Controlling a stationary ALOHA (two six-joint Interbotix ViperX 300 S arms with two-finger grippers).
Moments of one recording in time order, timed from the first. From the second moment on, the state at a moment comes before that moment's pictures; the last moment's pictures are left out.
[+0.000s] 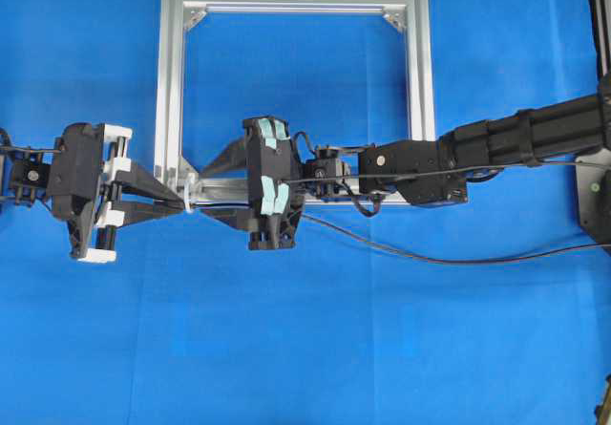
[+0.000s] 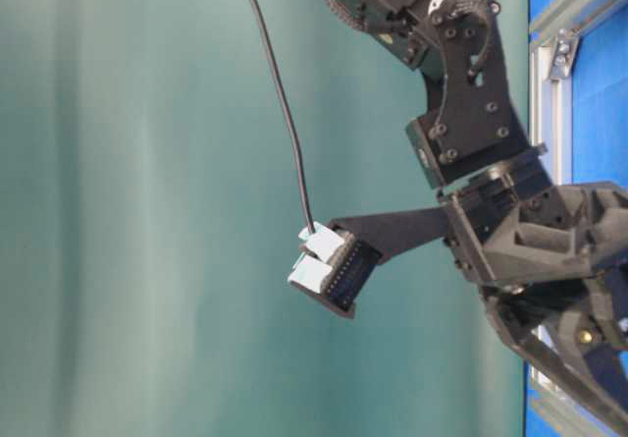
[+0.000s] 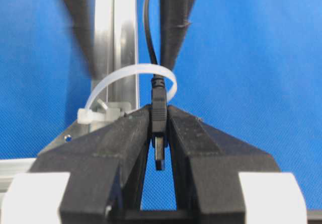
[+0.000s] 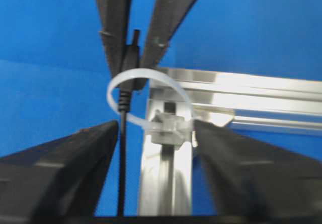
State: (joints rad) left arm -0.14 -0.12 1.26 -0.07 -0.71 0.01; right arm 0.01 0.44 0.38 0.01 -0.47 0.09
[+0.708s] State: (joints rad) left arm -0.14 -0.29 1.35 -0.08 -0.64 -0.01; right arm 0.01 0.44 0.38 0.02 -0.47 0.09
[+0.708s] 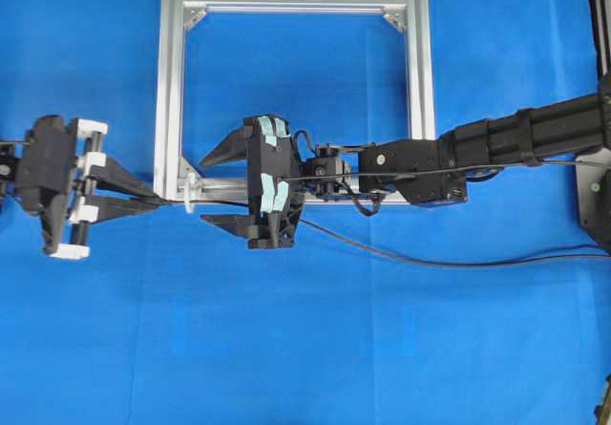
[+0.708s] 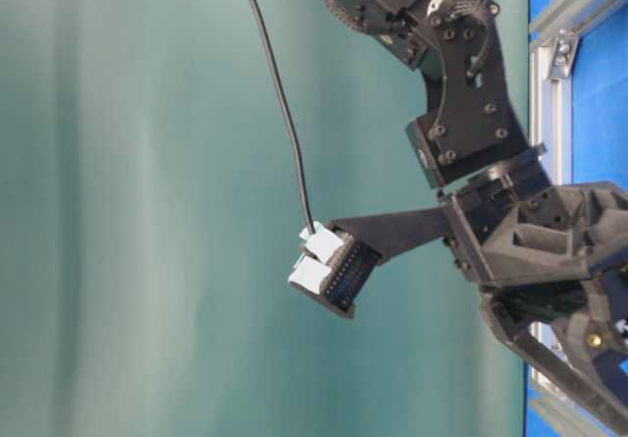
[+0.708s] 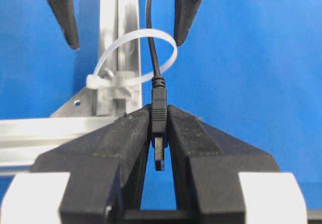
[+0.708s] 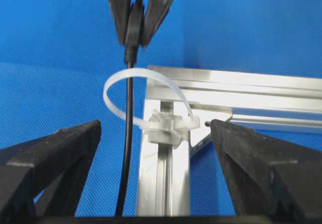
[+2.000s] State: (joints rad) left arm -0.04 -1.30 1.32 -0.07 0.34 0.01; right arm 0.01 0.44 0.38 0.02 -0.47 0.09
